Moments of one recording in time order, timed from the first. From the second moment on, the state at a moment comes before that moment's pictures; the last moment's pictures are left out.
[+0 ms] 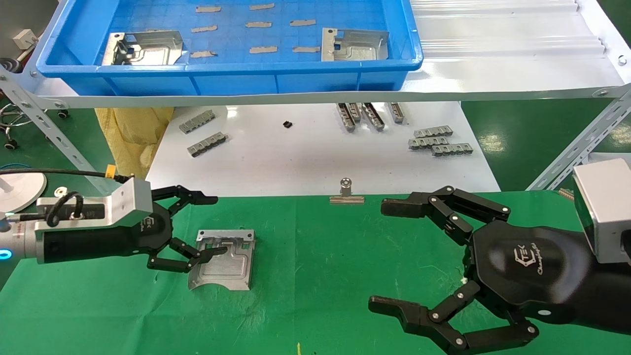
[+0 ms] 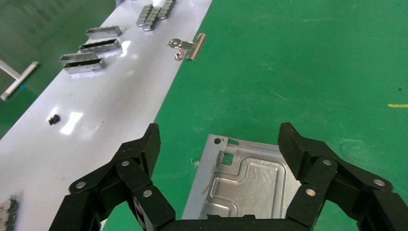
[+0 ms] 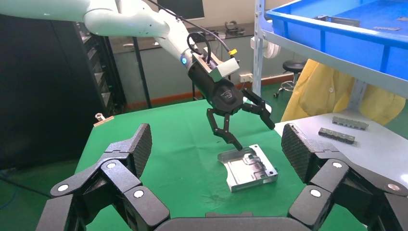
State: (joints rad) left arm -1.66 0.96 0.77 -0.02 1.08 1.59 0.64; right arm 1.09 -0.57 -0.38 1.24 -0.64 -1.44 0.12
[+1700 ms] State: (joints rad) left arm -1.20 0.68 0.38 -1.02 0.80 1.52 -0.02; right arm 1.09 -0.57 -0.38 1.24 -0.64 -1.44 0.12
